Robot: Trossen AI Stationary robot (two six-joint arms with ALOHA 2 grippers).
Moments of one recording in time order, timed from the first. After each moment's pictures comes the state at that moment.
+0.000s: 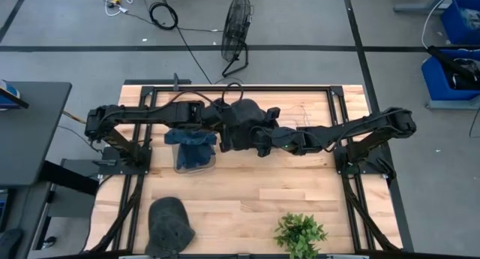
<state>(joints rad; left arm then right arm) 0.05 1.58 1.46 -0.66 -0.22 -0.05 0.09 1.47 0.97 0.03 0.70 -0.58</state>
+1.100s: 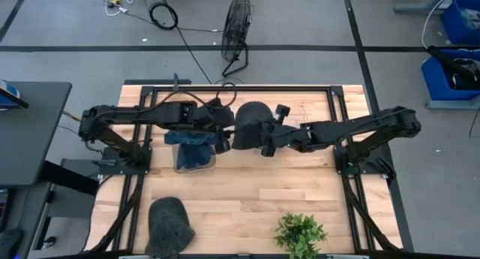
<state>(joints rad) 0.03 1.53 1.46 -0.69 -0.24 -0.03 0.12 1.42 1.10 -0.34 0.70 -0.17</state>
